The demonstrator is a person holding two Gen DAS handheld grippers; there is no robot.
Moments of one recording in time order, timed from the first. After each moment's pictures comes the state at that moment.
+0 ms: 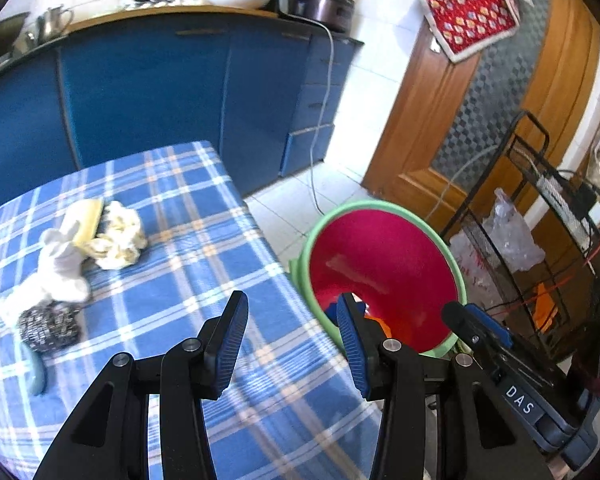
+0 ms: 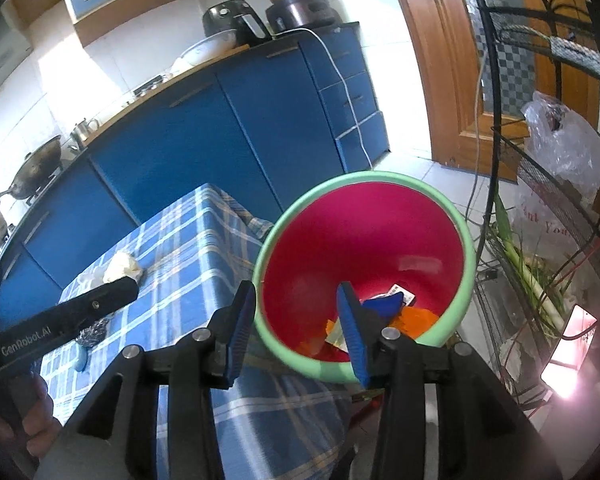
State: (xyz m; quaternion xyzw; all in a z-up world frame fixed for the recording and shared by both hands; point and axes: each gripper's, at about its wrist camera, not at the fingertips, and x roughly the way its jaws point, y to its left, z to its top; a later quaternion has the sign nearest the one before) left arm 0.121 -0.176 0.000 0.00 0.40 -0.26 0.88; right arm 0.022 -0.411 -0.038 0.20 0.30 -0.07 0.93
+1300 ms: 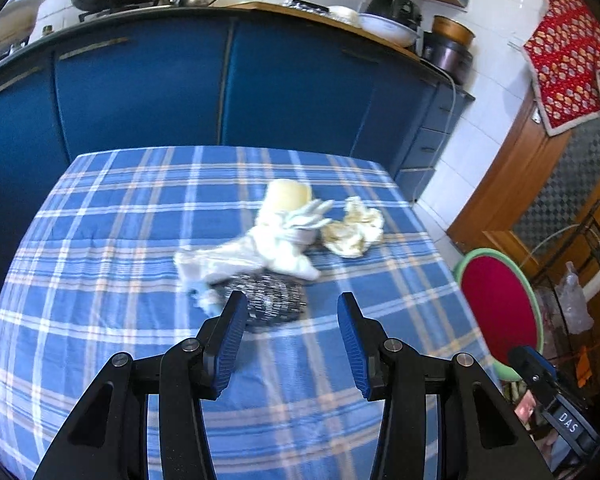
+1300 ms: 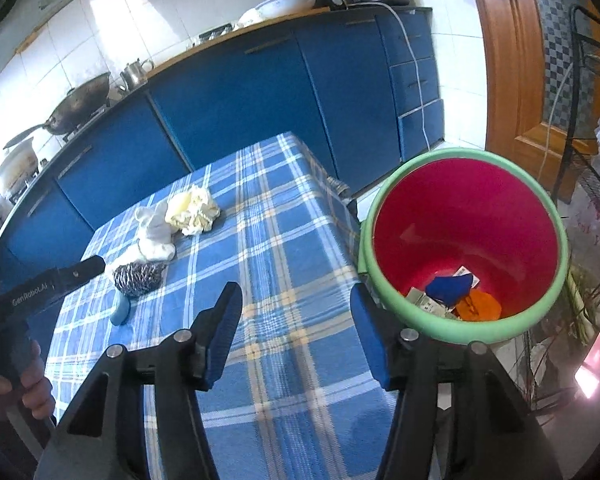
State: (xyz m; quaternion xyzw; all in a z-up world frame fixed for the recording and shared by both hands) left arm 0.138 0.000 -0.018 -0.07 0.39 -0.10 0.91; right arm 0.050 -0.310 -0.044 0.15 0.36 0.01 0.92
